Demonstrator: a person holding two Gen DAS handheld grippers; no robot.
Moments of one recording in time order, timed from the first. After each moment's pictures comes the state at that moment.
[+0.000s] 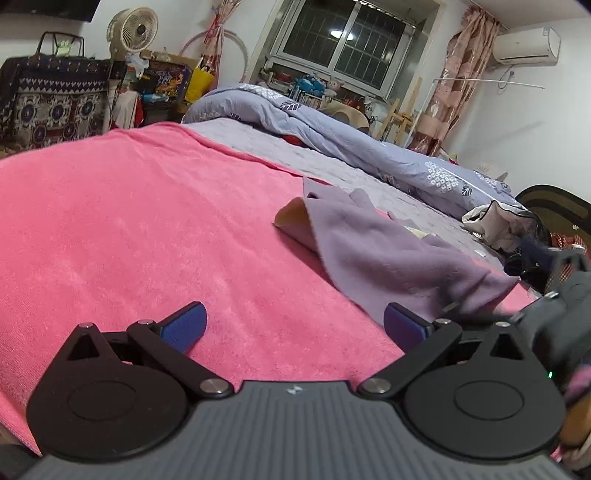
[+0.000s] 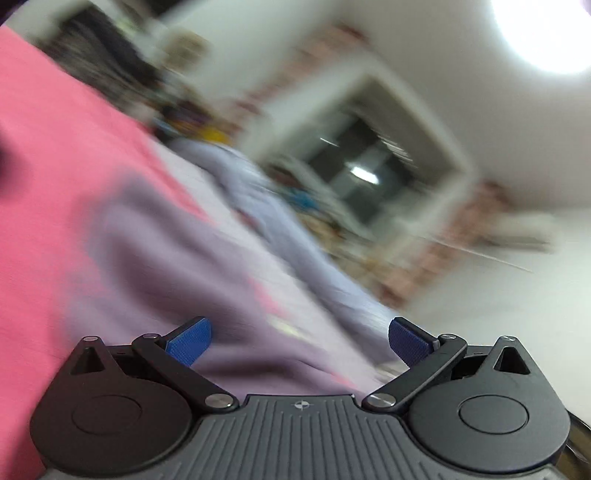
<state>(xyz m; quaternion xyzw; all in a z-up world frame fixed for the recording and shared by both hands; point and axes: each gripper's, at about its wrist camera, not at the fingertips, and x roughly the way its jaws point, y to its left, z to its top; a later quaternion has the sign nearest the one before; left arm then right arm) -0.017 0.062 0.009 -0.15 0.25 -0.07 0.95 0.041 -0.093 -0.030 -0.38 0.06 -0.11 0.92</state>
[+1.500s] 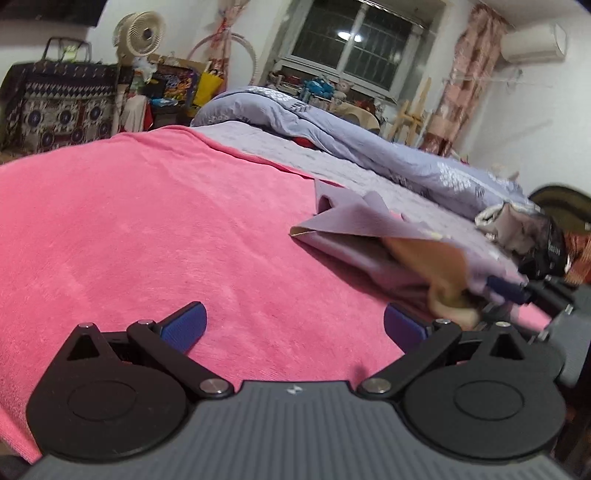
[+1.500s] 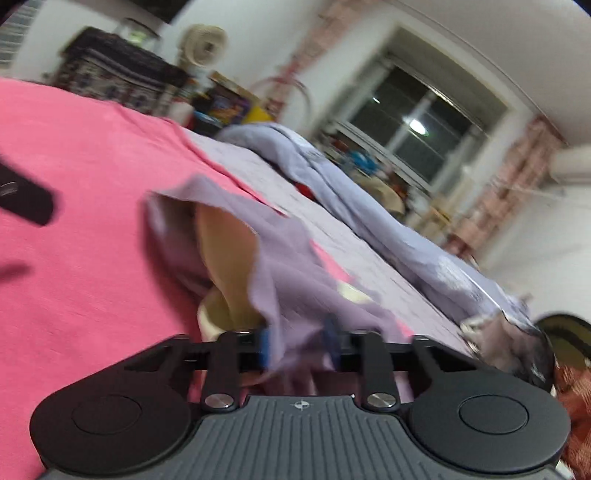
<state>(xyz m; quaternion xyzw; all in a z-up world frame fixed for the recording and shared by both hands) -0.002 0.060 0.000 -0.14 0.25 -0.06 0.96 0.095 -0.081 -0.034 -0.29 0.17 0.03 0.94</state>
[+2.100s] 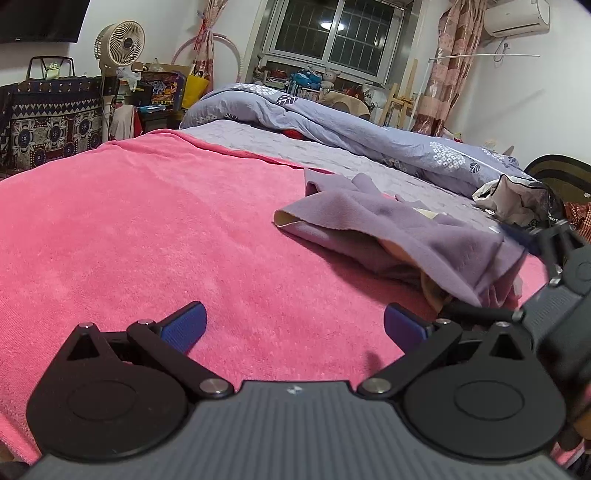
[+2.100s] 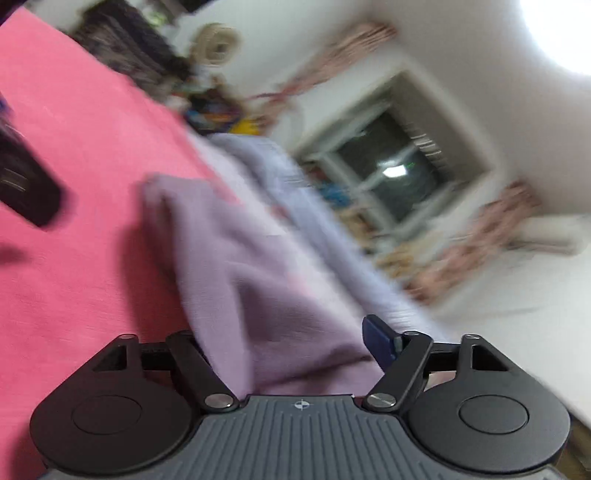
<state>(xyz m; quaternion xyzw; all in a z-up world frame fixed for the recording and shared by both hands) -0.004 0.045 -0.001 -0.11 0.26 -0.06 0.96 0.058 -0.055 -0.066 -0.40 0.06 -0.07 0.91</state>
